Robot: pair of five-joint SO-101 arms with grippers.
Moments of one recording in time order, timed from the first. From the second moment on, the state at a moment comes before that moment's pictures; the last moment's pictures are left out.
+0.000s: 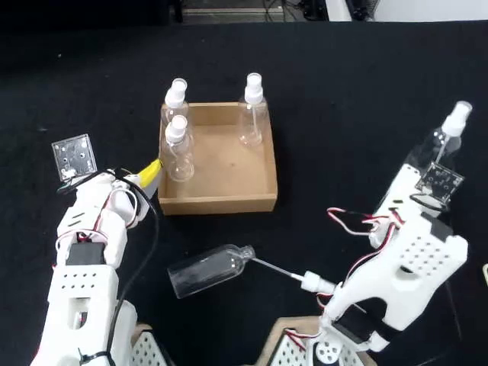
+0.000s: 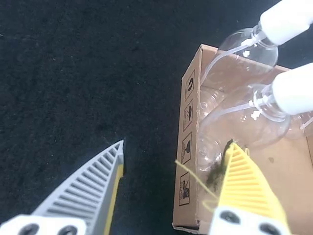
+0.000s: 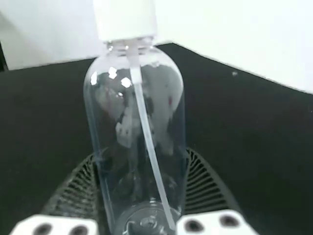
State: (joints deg) left arm -8.1 -60.6 78.5 21.8 11.5; right arm 37.9 37.0 49.5 -68.4 3.8
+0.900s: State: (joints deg) left arm -8.1 -60.6 80.0 17.6 11.5; right arm 36.6 42.3 53.6 -83.4 4.1
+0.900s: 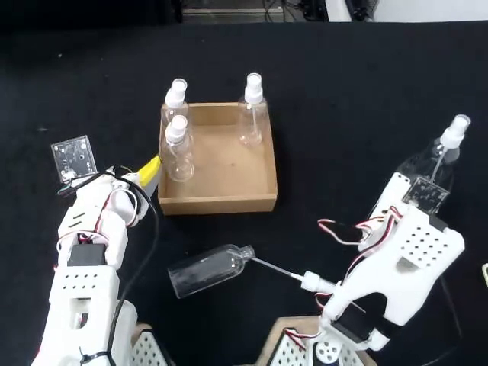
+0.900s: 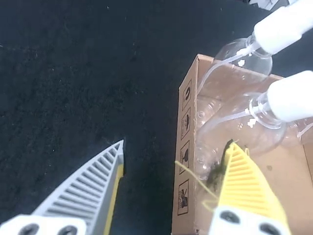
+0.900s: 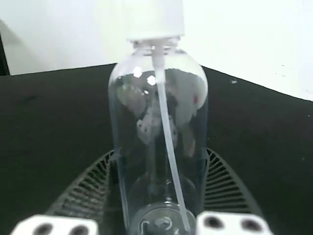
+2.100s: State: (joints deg) left arm -8.1 -60.6 80.0 17.5 11.5; right arm 36.3 38.5 58.2 -84.5 4.1
